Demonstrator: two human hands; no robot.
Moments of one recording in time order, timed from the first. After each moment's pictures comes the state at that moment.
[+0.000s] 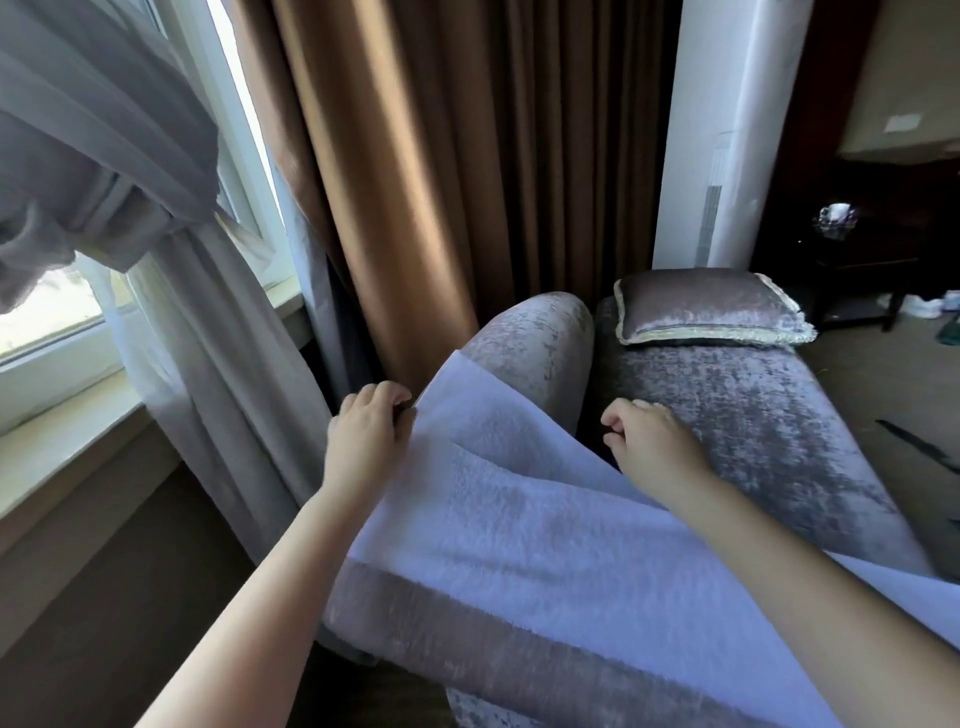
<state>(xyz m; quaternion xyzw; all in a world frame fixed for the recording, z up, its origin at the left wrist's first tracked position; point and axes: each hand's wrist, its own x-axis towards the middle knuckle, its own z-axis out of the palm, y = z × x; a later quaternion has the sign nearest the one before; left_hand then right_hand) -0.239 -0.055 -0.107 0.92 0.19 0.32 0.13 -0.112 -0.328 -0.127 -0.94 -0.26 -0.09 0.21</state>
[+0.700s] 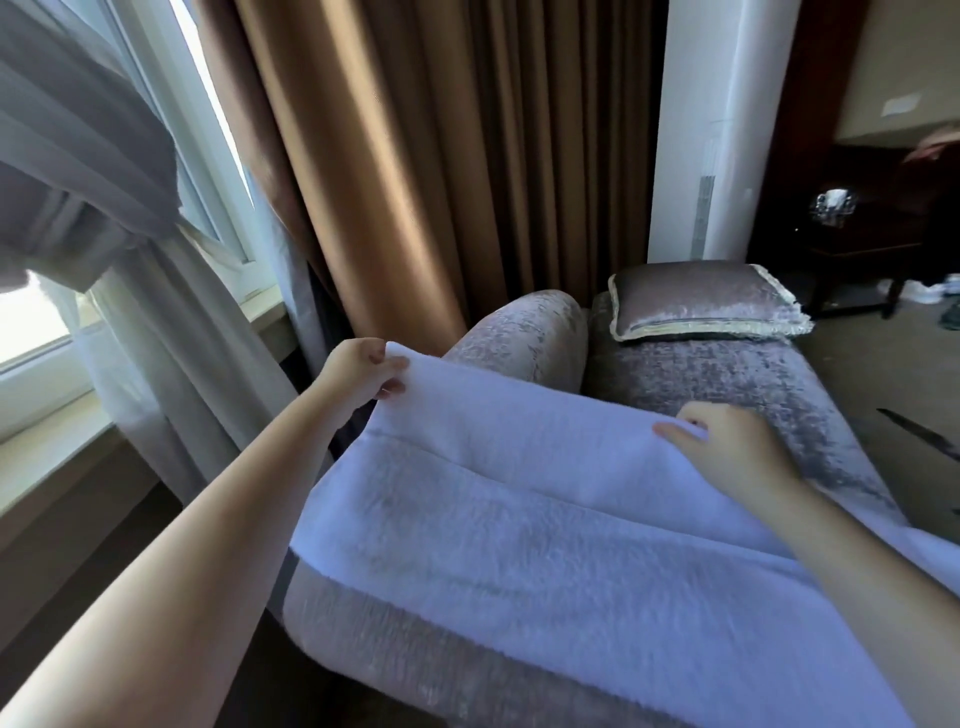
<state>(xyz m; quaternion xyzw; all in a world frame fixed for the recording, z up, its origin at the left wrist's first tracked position) -0.164 -0.030 -0.045 0.87 0.21 0.18 0.40 -0.073 -0.406 -0.126 -0.93 -0.20 -0.11 0.29</state>
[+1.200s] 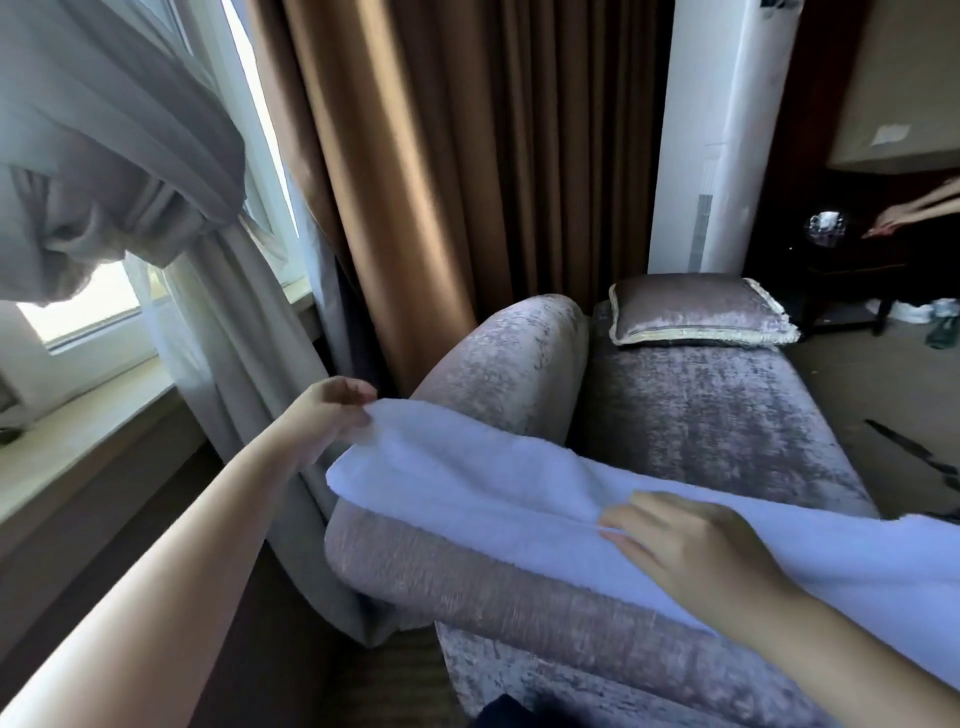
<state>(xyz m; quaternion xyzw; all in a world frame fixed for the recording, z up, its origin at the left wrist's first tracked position) -0.284 -0.029 -0.067 0.80 0.21 0.14 0.55 -0.230 -0.413 -0.144 -0.76 -0.52 -0.36 0.17</state>
